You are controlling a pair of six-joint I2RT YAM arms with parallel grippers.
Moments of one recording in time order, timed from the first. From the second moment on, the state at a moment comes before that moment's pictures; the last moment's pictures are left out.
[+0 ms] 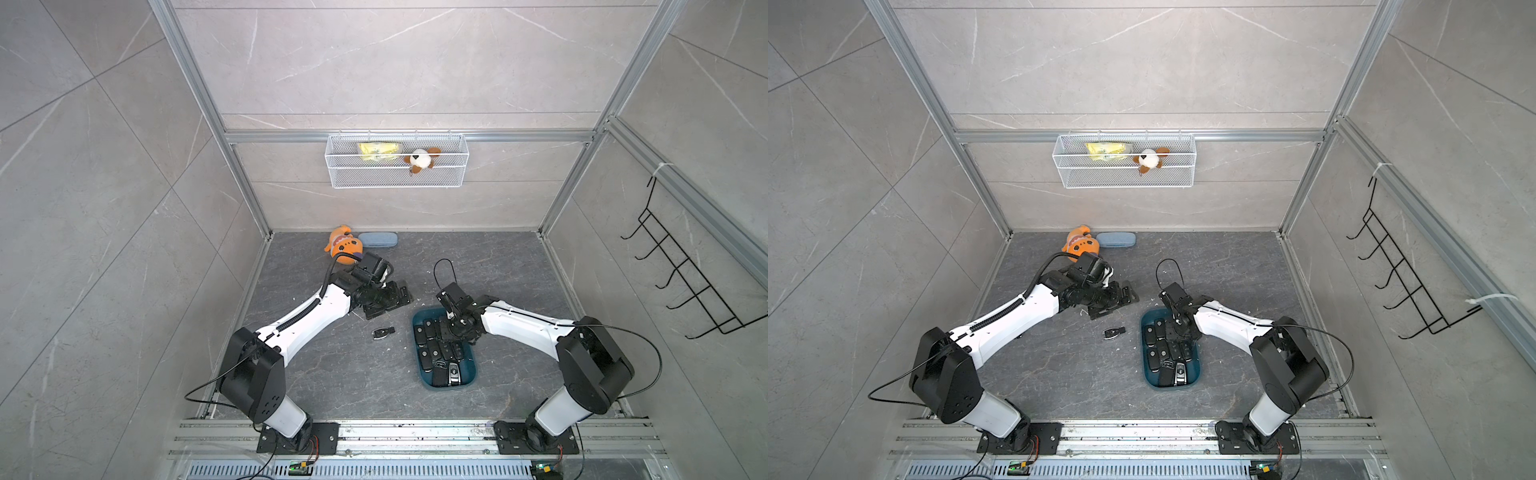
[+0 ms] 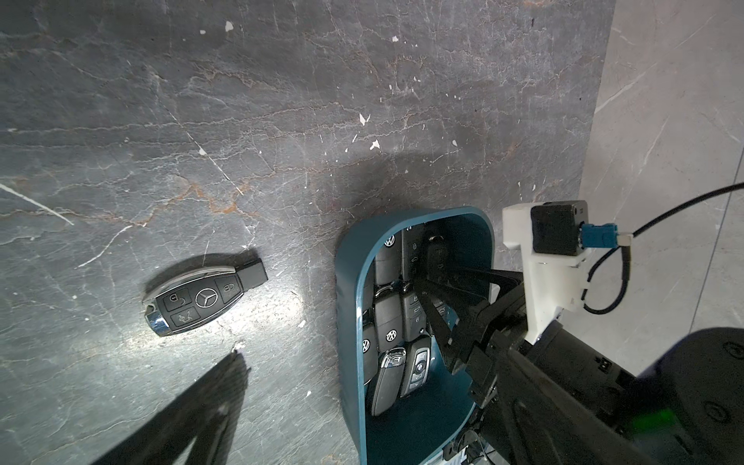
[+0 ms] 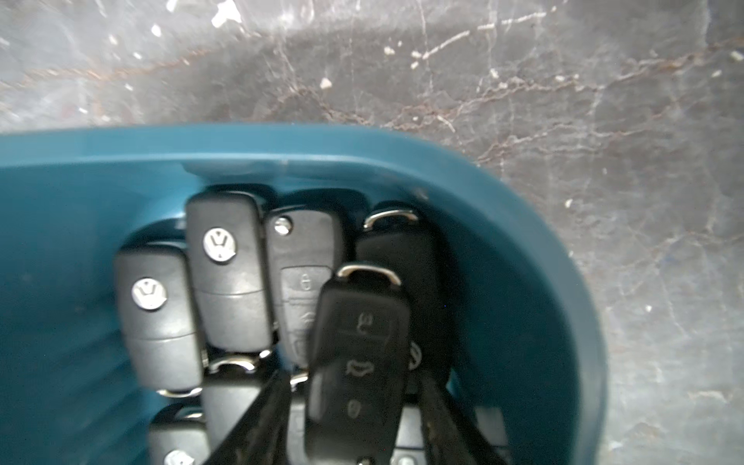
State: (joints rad) left arm -0.62 1.56 1.26 -0.68 0.29 -0.79; right arm 0.63 1.63 0.99 -0.63 0.05 0.53
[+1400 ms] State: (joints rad) left arm -0.02 1.37 1.03 -0.87 -0.09 -0.88; right arm 0.70 1.59 1.27 -0.41 -0.25 0.53
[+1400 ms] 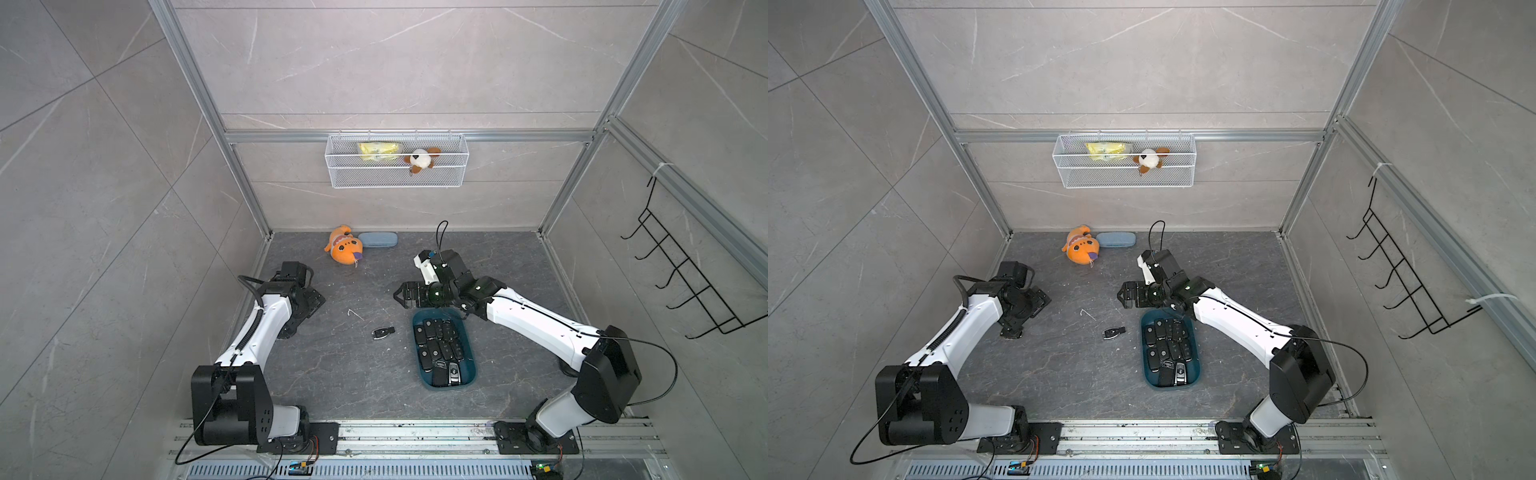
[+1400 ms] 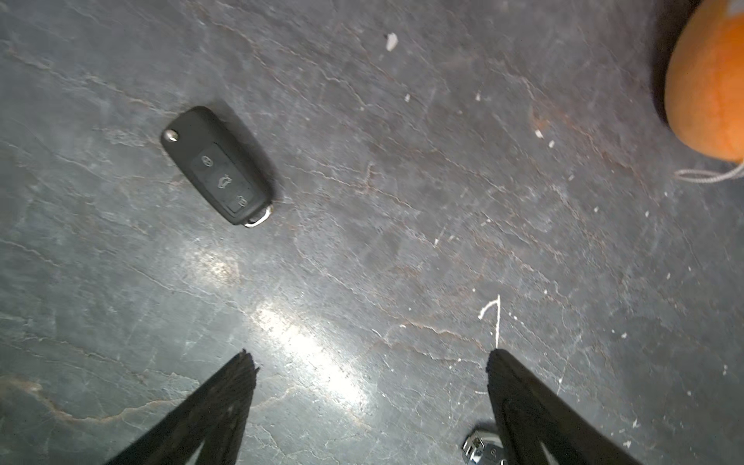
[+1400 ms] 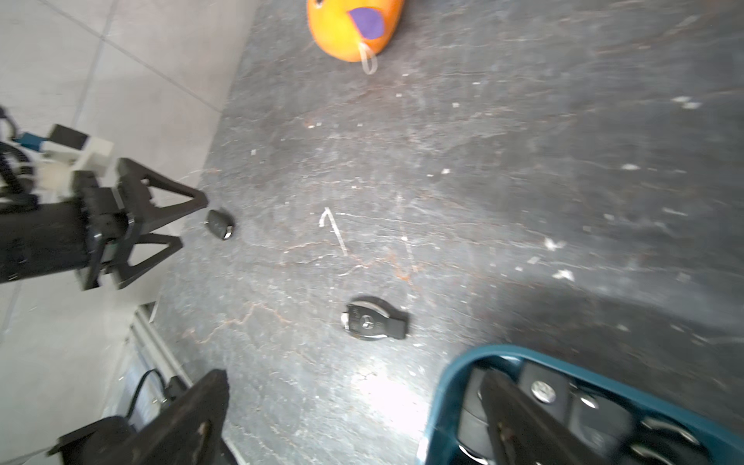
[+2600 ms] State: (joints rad) left arm 0.28 1.71 1.01 -0.74 -0.15 -0.79; right arm 0.72 1.68 1.36 -0.36 -0.39 0.47
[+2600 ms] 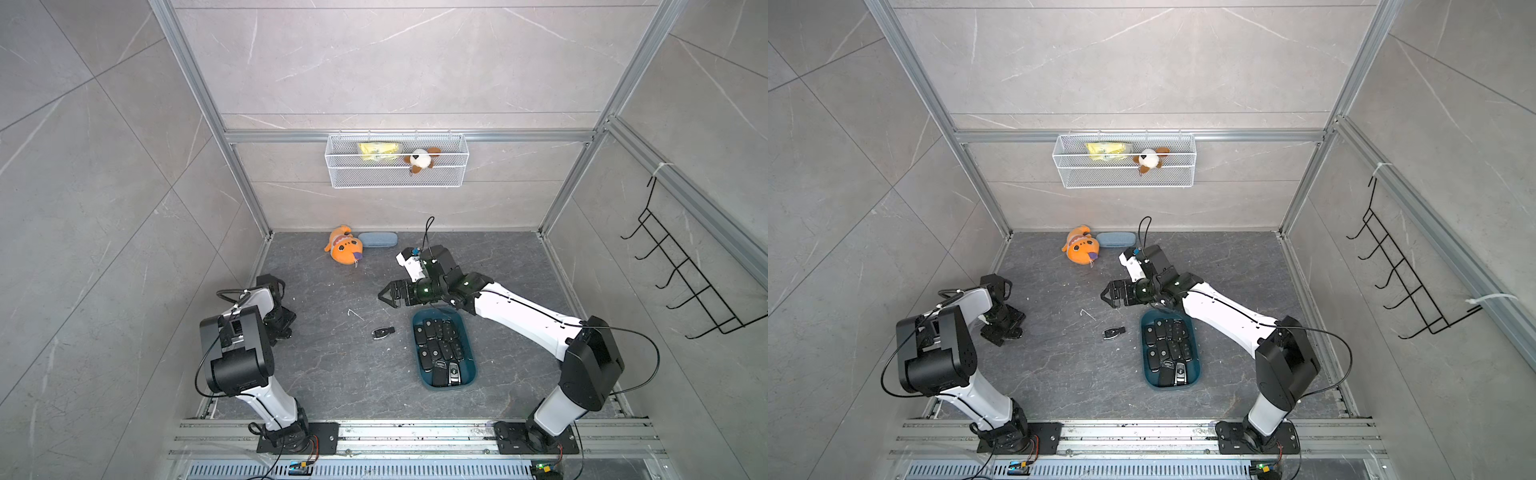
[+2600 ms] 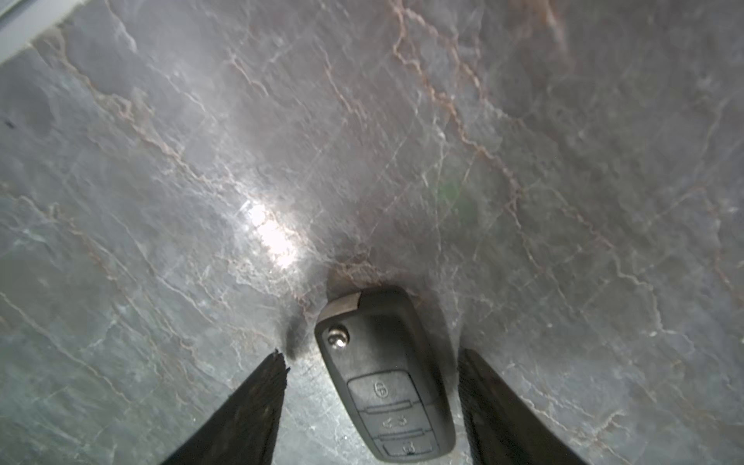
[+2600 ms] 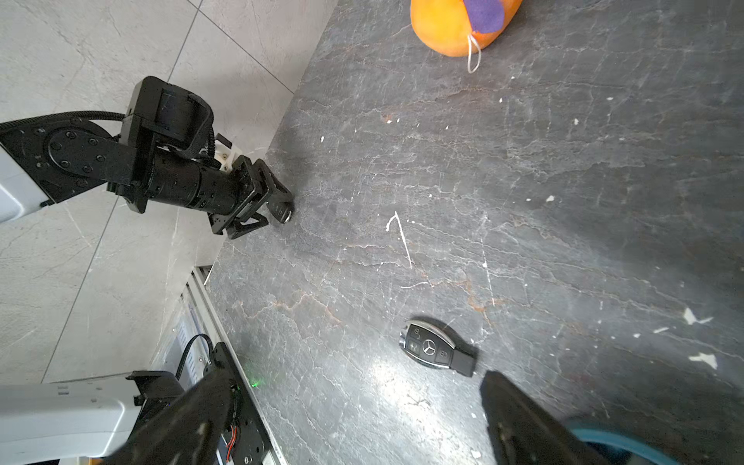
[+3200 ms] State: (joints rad) left arm 0.28 1.64 0.95 -0.70 -0.07 -0.74; right arm 0.72 1.65 1.30 -0.36 -0.38 0.50
